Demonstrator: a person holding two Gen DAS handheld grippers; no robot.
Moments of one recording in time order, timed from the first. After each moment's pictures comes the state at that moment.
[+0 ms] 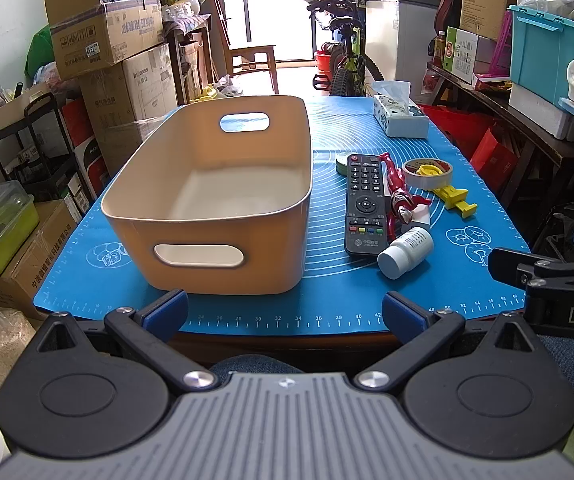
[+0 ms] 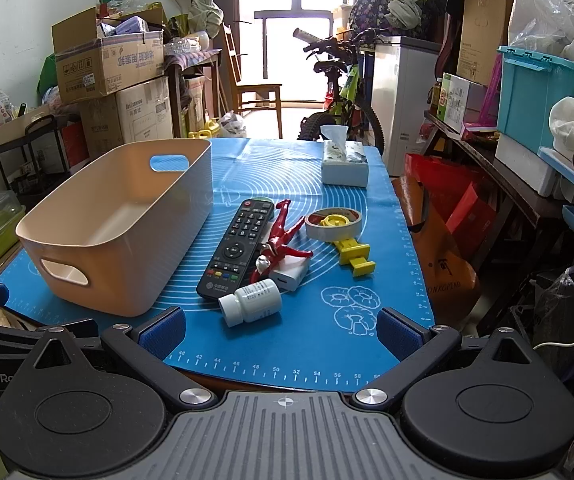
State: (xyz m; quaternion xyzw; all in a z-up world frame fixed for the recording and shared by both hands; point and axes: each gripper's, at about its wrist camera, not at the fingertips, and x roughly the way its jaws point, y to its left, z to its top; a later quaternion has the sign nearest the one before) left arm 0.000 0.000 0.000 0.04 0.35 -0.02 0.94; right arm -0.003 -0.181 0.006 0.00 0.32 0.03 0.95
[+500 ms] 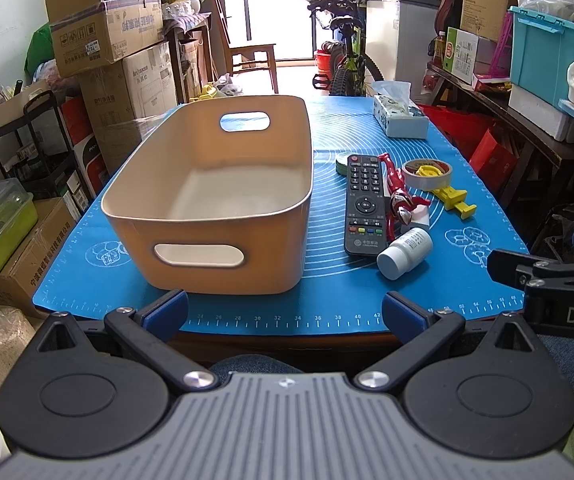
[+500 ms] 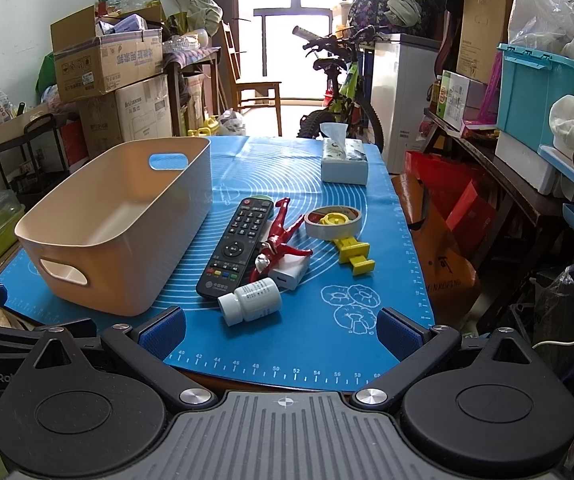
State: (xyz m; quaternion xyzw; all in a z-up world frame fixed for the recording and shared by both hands) left arm -0.003 0.002 0.001 0.04 0.35 -0.02 0.94; right arm -0.003 -0.182 0.008 0.01 0.32 0.03 0.95
